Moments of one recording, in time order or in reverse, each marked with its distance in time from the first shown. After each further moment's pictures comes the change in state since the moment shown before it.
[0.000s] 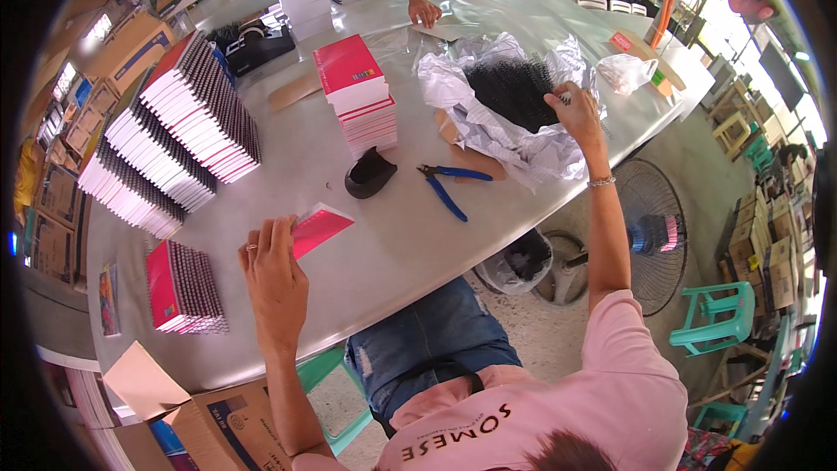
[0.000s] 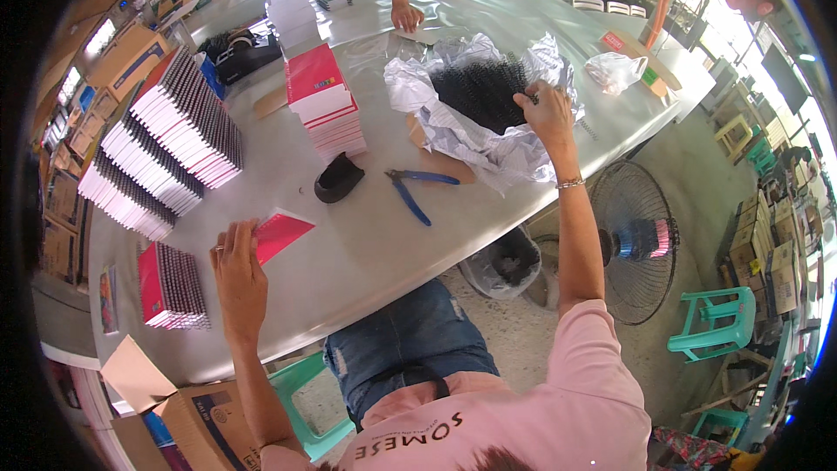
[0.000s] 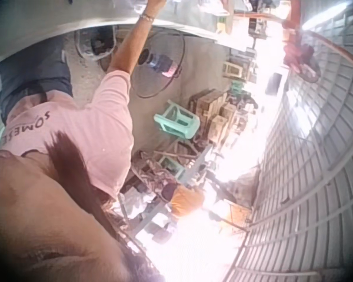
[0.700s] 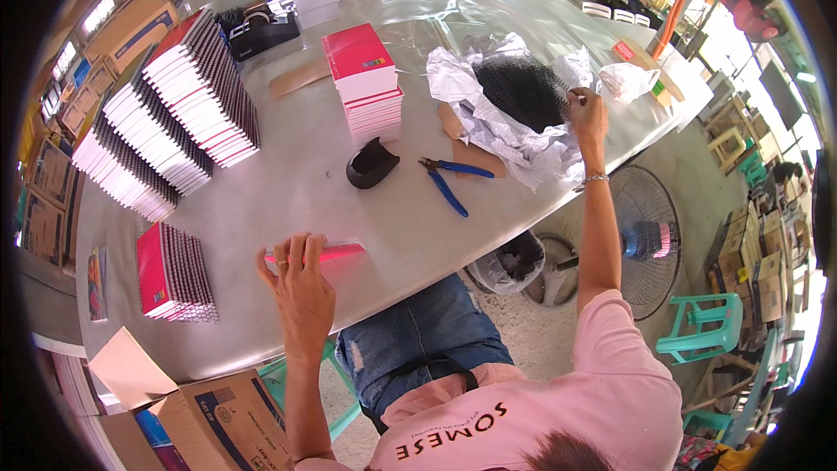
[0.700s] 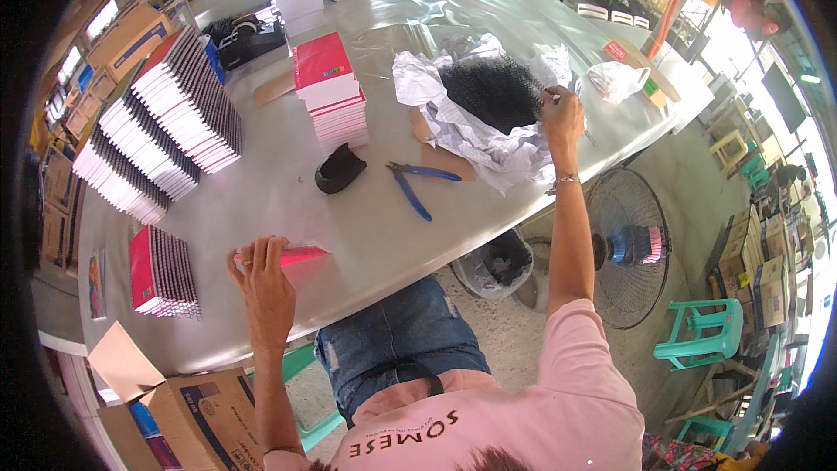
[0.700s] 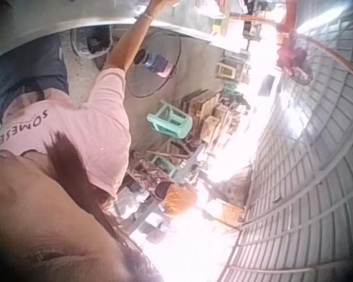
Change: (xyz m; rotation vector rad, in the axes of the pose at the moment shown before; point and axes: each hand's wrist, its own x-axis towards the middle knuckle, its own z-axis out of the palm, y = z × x) left_hand -0.037 0.008 0.034 0.045 0.013 0.038; right_hand 0.005 0.016 0.010 0.043 0.057 0.348
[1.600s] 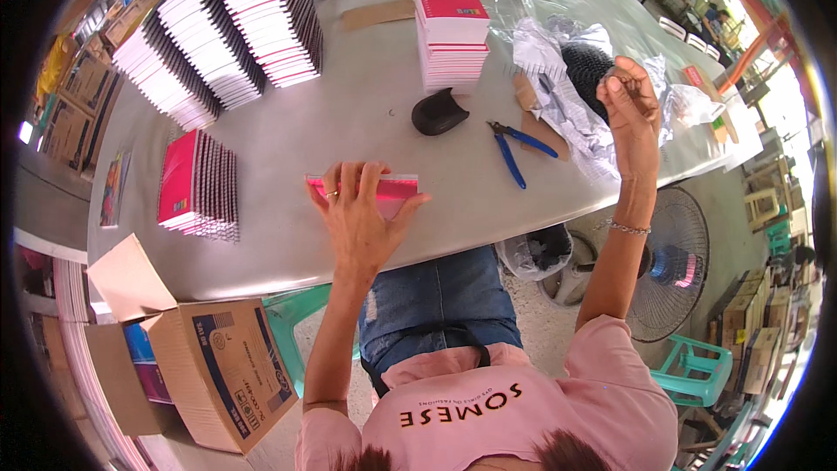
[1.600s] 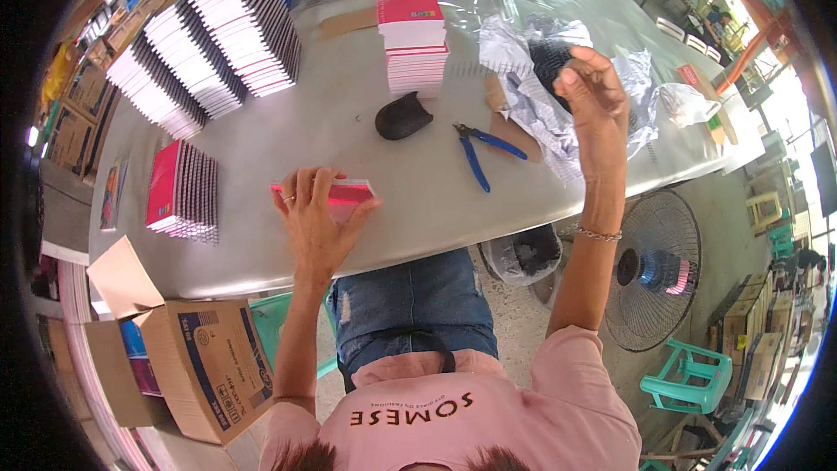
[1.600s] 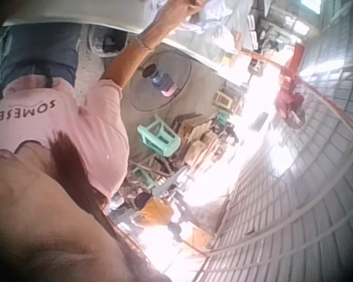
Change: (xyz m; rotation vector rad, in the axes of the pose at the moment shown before) left_hand 0.003 0.008 0.036 -0.142 0.198 -0.126; right_hand -0.087 -0.119 -0.058 1.383 -0.543 -0.149
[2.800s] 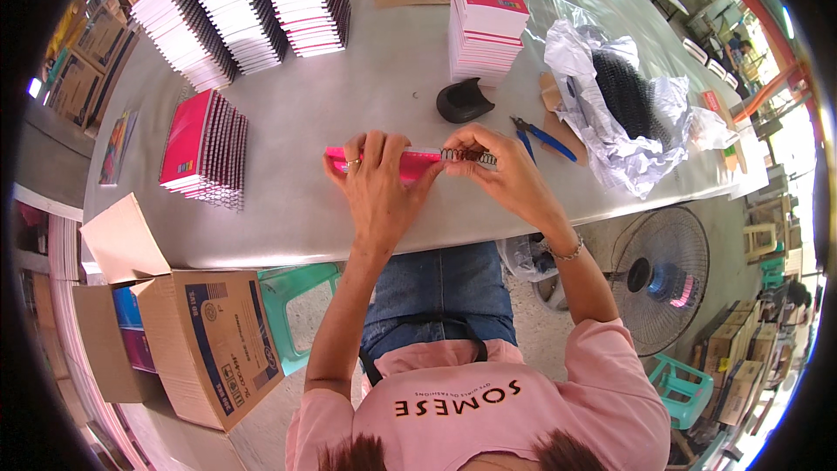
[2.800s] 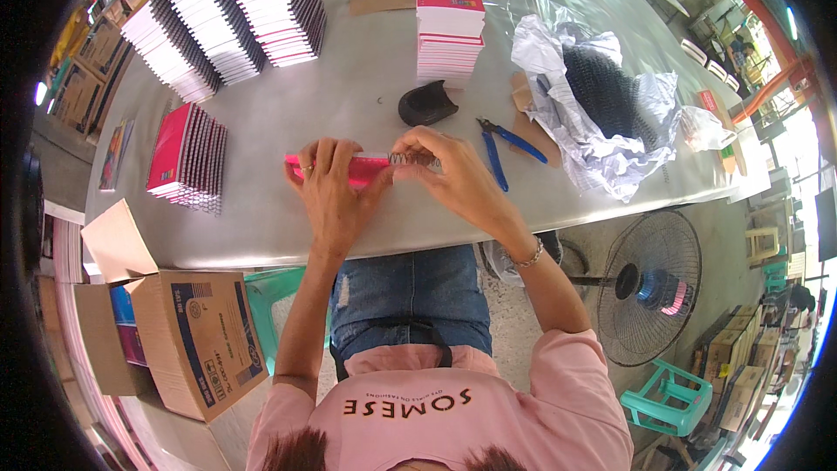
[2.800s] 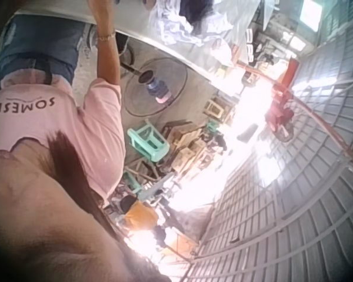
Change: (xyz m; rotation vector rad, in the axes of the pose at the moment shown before) left_hand 0.004 -0.002 0.020 0.036 0.113 -0.087; right_hand -0.071 0.048 0.129 -0.343 -0.686 0.087
